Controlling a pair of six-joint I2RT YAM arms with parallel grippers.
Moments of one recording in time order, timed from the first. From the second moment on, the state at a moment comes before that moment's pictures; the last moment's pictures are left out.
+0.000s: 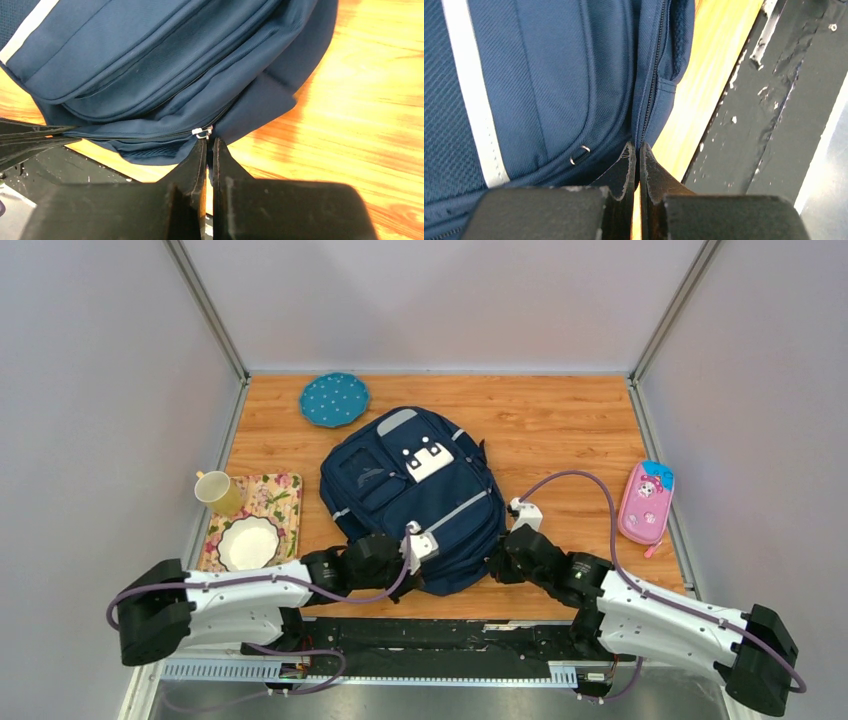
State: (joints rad) left arm -1.13 1.12 0.45 0.01 0.11 -0.12; right arm 0.99 0.81 0.44 -0.43 0.26 0.82
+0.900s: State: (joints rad) left arm -1.14 1.30 0.73 -0.06 0.19 -0.08; right arm 0.96 0.77 0.38 -0.38 0.18 0.80
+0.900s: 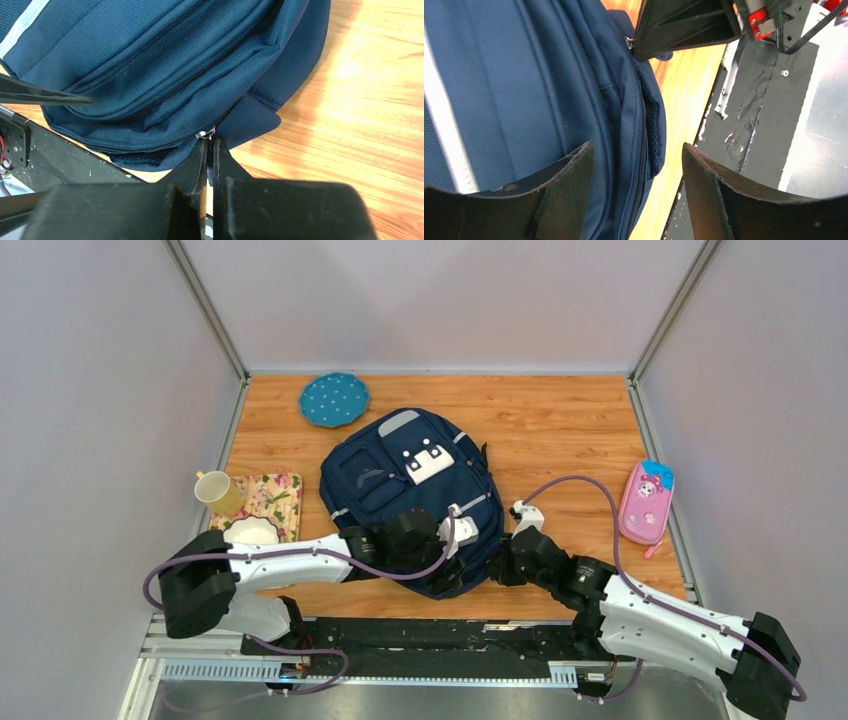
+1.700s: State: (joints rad) left arm -1.22 1.32 0.58 0.09 0.10 -0.10; right arm 0.97 0.74 0.37 -0.40 0.17 0.87
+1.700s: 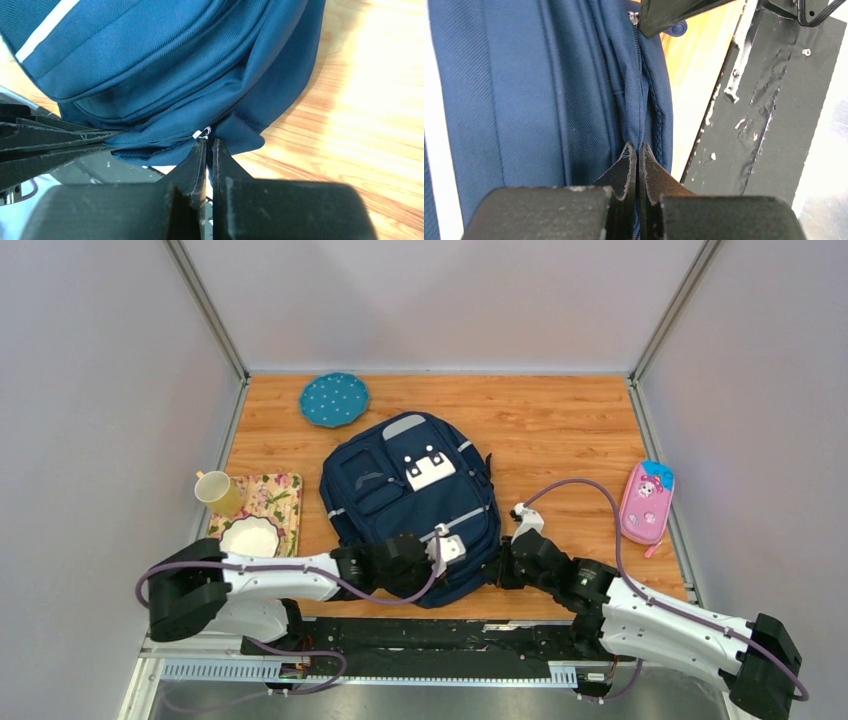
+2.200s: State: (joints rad) left arm -1.23 0.72 0.25 -0.10 -0.06 -0.33; right arm 0.94 0.77 0.38 -0.36 0.22 0.86
